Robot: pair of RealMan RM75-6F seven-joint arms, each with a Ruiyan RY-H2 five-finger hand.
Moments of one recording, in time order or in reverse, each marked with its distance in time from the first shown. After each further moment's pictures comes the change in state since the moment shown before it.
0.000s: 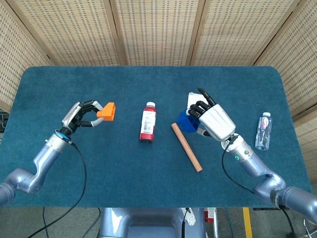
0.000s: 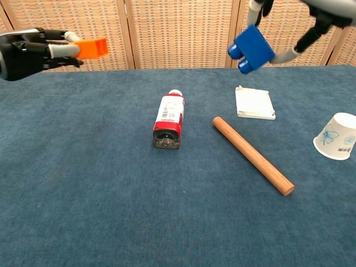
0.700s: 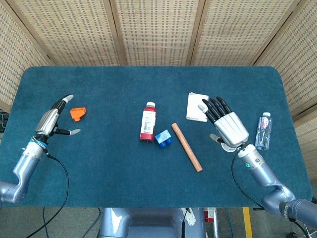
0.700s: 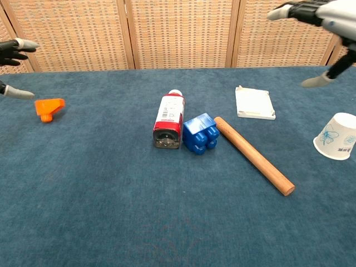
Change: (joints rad) left arm 0.120 0.006 0.071 0.092 -0.066 0.132 0.573; right arm -0.123 0.051 -0.043 -0.082 0.100 0.004 -0.037
